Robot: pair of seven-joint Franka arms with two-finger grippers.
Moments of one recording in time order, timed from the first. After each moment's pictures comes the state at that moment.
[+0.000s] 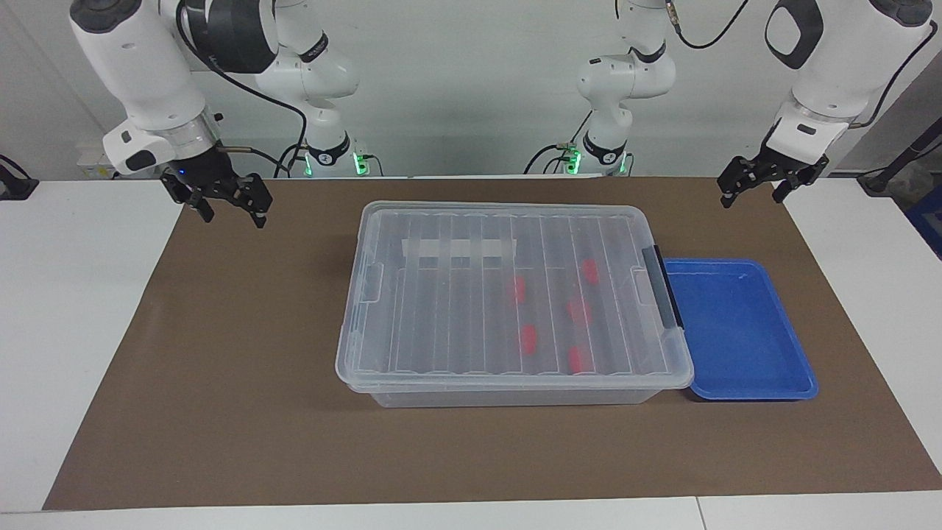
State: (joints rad) left arm 0.00 -0.05 0.01 -1.68 0.05 1.61 0.02; right arm 0.03 -0.01 0.00 -1.73 -0.01 1.73 0.21
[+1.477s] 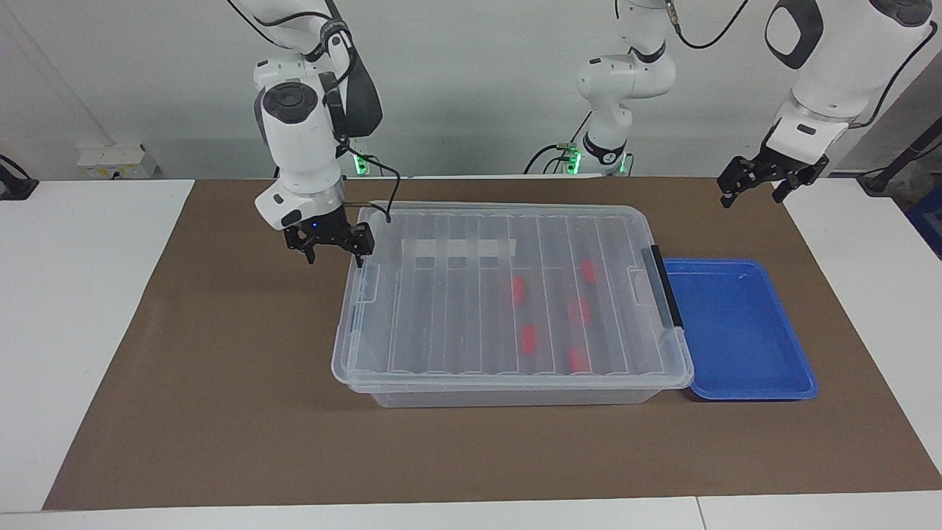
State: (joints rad) left arm 0.00 -0.05 0.01 -1.68 0.05 1.61 0.02; right arm 0.23 0.00 0.00 -1.99 -0.06 2.04 0.33
